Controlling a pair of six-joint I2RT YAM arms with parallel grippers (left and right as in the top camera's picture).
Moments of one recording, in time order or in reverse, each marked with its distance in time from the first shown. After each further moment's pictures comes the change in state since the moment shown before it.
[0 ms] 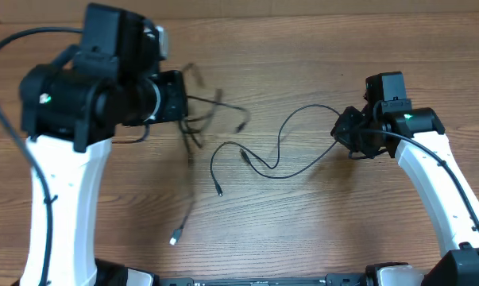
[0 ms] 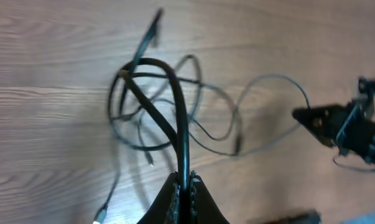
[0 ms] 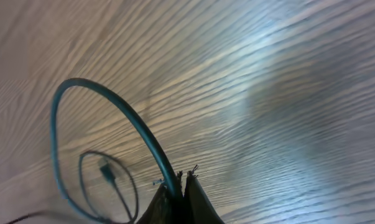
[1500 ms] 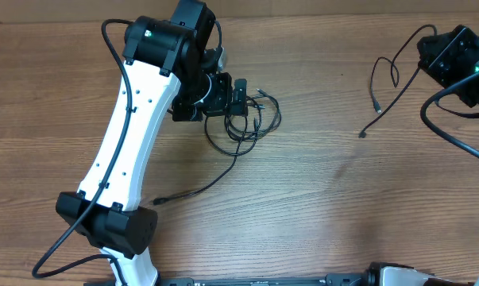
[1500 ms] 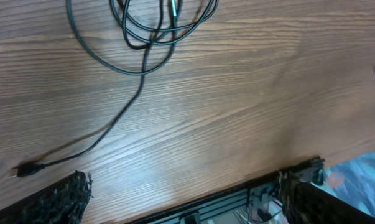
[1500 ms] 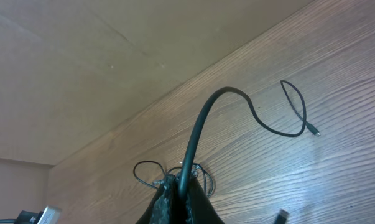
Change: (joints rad) left arm -0.089 0.315 -0.001 -0.047 0.118 0.048; right arm -0.204 -0.044 0.893 -0.375 -0.027 -0.127
